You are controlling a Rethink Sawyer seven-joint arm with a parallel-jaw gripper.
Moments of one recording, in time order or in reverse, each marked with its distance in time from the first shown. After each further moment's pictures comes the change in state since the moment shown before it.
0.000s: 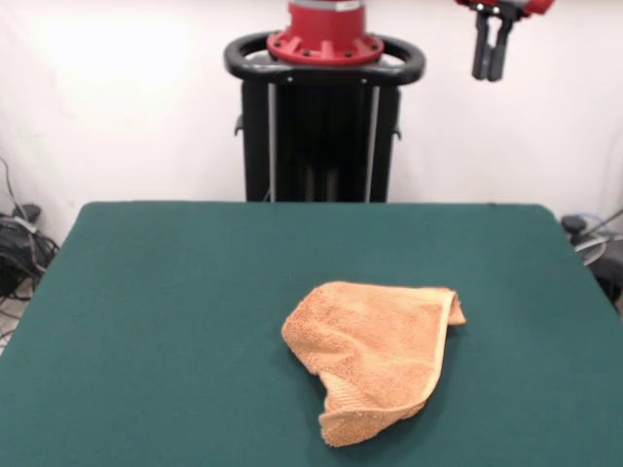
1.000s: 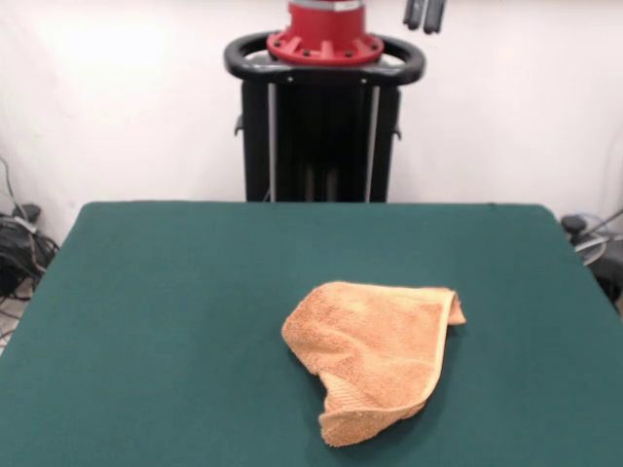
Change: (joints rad) arm -0.044 -0.008 -0.139 -0.002 0.096 -0.335 0.020
